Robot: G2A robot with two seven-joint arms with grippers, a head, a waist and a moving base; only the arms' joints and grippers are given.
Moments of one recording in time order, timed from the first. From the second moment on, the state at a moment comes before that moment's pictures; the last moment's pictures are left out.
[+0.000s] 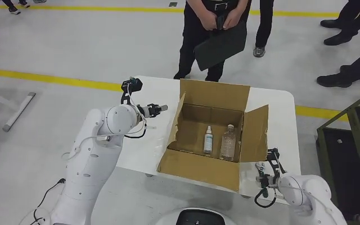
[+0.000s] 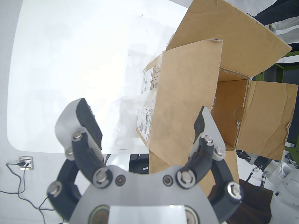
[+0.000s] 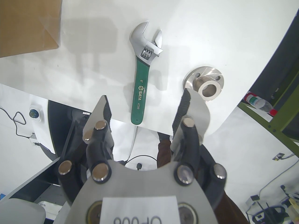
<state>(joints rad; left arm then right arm) 0.77 -1.30 -1.22 -1.59 0.86 0.36 -1.16 -1.55 -1.12 1.58 -1.91 -1.22 0.08 1.32</state>
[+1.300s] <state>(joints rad) 0.77 -1.30 -1.22 -1.59 0.86 0.36 -1.16 -1.48 -1.14 1.50 -1.77 -1.26 0.16 1.34</state>
